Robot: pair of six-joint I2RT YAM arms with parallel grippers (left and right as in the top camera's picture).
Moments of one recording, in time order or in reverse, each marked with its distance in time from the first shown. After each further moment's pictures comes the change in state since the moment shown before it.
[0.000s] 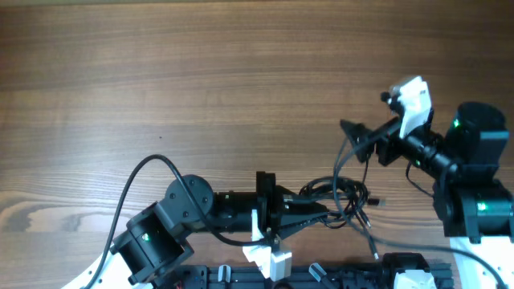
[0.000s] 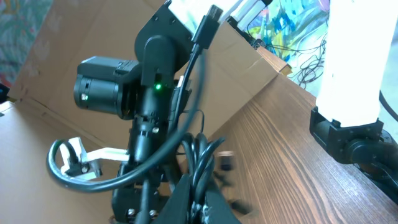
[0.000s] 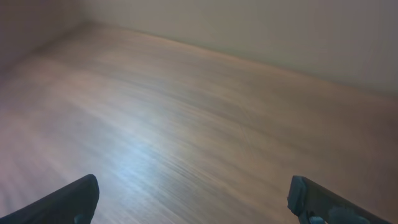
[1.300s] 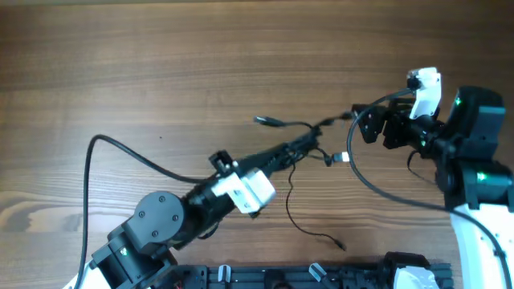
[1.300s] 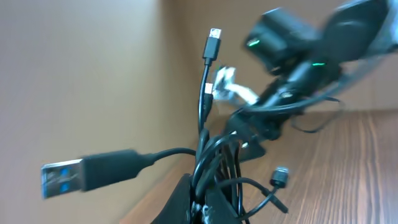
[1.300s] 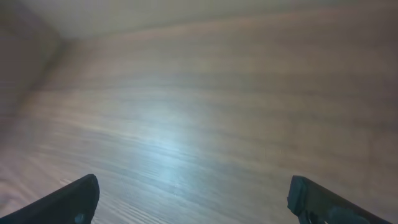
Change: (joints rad) left arm 0.005 -0.108 0.000 -0.005 -0.638 -0.542; right arm -0.100 0.113 0.000 -0.015 -0.062 0.208
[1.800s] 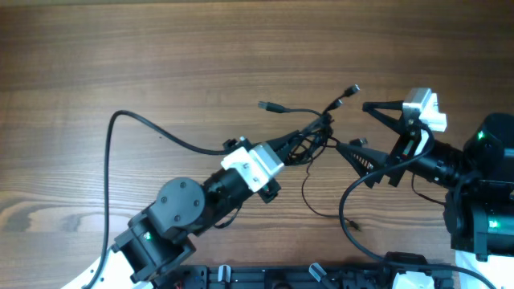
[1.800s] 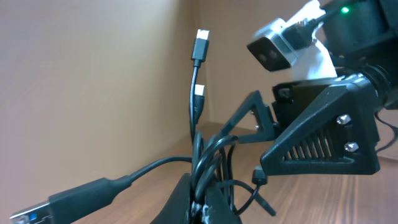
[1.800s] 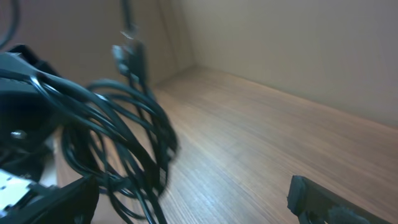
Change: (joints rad) left arm 0.000 0.116 0.000 0.134 -0.003 -0.216; right arm 0.000 -0.196 0.000 0.066 -0.491 -0.158
